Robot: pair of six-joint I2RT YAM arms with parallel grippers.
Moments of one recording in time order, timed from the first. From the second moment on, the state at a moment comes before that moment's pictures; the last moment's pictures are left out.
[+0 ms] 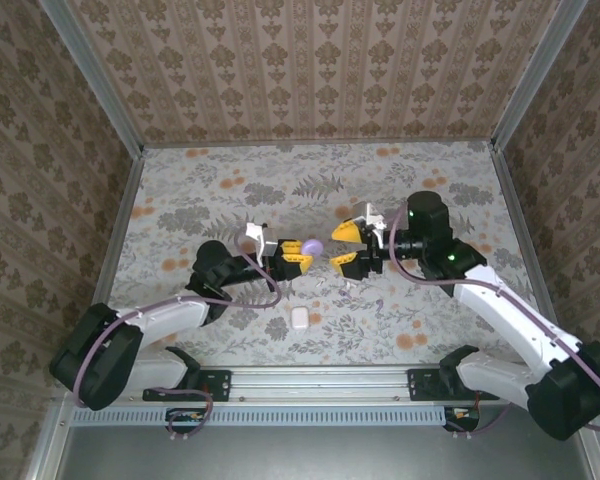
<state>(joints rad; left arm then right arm) -0.65 1.25 0.40 1.02 0.84 -0.28 0.44 1.11 0.86 -0.14 -0.94 -0.22</state>
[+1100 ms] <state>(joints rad) -0.67 1.20 0.42 0.97 0.88 -0.19 0.49 1.31 1.10 -0.55 -0.98 -0.62</state>
